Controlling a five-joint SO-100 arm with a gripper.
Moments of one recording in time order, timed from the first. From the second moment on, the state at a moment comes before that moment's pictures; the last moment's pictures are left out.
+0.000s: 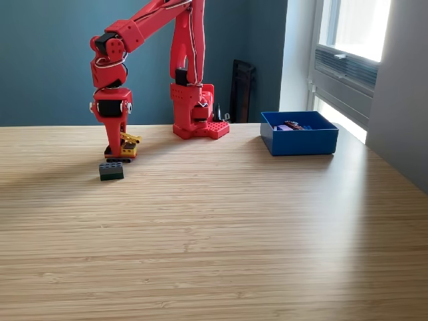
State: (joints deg) arm 52.2 99.1 121.6 59.8 -44.9
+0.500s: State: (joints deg) arm 29.4 99.1 102.7 88.0 -16.9
